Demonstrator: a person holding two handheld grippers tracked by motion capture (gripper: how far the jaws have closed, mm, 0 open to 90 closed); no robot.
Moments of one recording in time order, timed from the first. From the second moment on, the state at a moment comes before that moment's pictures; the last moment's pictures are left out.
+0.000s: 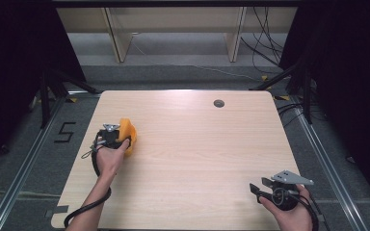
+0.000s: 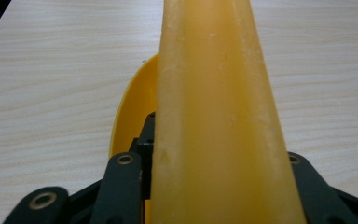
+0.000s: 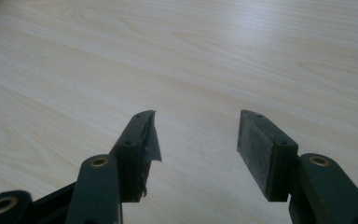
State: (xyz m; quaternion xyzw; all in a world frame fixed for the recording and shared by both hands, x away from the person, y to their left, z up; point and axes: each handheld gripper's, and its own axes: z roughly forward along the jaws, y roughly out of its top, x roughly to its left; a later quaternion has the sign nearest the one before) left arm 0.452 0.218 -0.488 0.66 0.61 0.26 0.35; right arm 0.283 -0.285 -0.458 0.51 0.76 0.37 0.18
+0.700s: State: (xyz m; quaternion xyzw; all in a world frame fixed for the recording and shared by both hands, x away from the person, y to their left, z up) left arm 0.440 0.229 -0.486 0.70 0.55 0.28 0.37; right arm 0.282 -0.285 -0.457 0.51 0.76 0.37 0.17
